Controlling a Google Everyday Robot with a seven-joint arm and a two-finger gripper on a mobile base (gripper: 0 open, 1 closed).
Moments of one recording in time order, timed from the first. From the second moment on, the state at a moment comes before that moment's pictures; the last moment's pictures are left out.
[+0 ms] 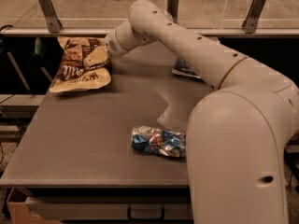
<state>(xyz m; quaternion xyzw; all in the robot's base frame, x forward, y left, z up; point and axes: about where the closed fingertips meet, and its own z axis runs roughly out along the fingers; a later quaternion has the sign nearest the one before) 0.773 0.162 0.839 -0.44 0.78 0.24 0.37</state>
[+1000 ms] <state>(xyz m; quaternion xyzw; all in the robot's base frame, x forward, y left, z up) 0.782 0.113 0.912 -0.46 0.75 0.16 0.45</state>
